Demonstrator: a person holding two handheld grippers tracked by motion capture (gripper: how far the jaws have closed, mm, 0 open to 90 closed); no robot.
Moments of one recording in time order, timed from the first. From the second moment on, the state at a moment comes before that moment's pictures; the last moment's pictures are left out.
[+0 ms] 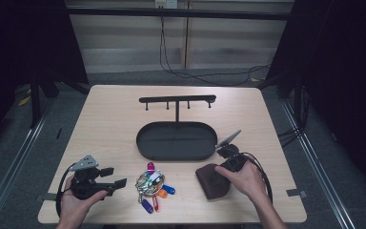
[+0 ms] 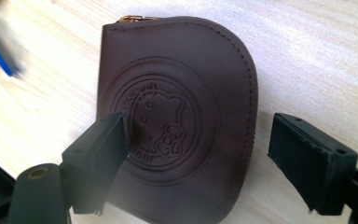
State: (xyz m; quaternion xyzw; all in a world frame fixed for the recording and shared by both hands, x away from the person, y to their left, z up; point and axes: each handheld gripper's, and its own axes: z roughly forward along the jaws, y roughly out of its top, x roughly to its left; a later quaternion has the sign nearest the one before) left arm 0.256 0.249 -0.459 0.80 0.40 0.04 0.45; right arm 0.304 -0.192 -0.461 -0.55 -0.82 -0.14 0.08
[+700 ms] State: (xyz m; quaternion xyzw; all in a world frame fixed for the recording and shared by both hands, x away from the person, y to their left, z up) left arm 0.256 0.247 -0.460 0.80 0.40 0.04 0.45; right arm 0.306 -0.189 -0.470 -0.57 -0.80 -0.14 0.11
